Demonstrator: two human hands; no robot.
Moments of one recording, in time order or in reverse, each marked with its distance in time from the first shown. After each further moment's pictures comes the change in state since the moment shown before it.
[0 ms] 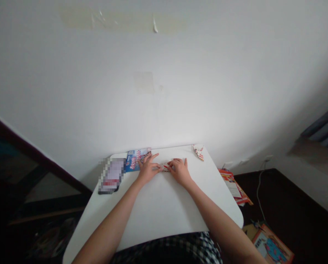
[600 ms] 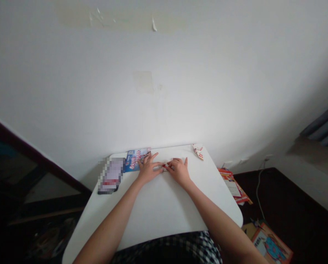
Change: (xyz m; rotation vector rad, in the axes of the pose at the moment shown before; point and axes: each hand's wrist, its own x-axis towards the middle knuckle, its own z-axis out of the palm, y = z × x) left_hand -0.003 0.005 -0.002 0.028 -0.041 -0.019; right_hand 0.000 -0.004 0.003 -0.021 0.037 0.026
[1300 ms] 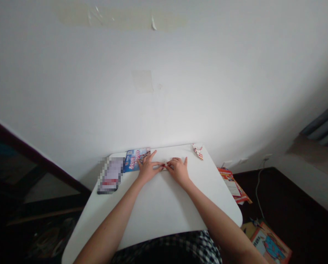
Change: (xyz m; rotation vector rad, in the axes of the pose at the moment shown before) left_hand 0.005 0.001 0.003 -0.004 0.051 -0.038; right_hand 0.000 -0.004 0.000 -0.026 0.017 -0.004
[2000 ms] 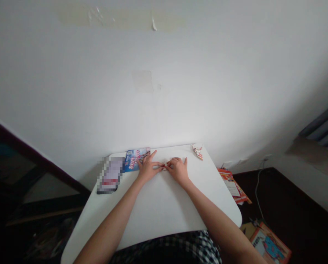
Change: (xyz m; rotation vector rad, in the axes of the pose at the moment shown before) left_hand 0.001 0.002 -0.002 0.008 -0.024 -0.006; right_hand 0.003 -0.002 0.000 0.011 0.002 0.037
